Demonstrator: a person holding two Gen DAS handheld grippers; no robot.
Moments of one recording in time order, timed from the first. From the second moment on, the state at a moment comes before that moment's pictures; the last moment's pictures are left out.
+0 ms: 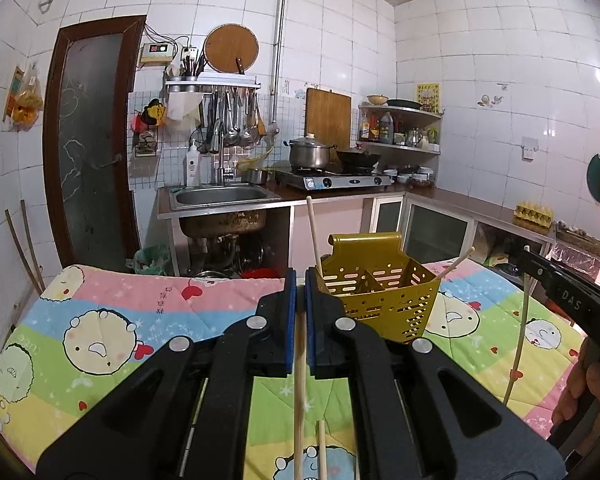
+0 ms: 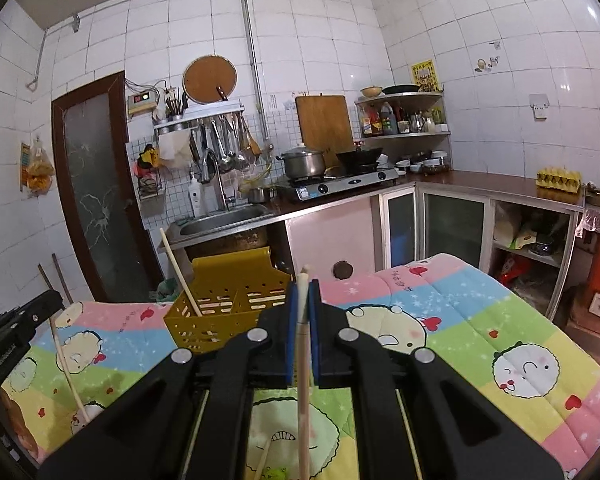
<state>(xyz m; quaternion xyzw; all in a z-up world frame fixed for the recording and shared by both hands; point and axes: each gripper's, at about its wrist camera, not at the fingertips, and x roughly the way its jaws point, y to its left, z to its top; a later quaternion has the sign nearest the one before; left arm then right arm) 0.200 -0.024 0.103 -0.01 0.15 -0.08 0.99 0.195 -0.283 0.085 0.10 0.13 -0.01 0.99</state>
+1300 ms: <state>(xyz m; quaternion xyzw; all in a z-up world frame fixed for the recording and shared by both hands) 0.259 -0.061 0.226 -0.04 0.03 -0.11 0.99 0.270 -0.263 0.188 0.10 -0.06 0.01 0.99</state>
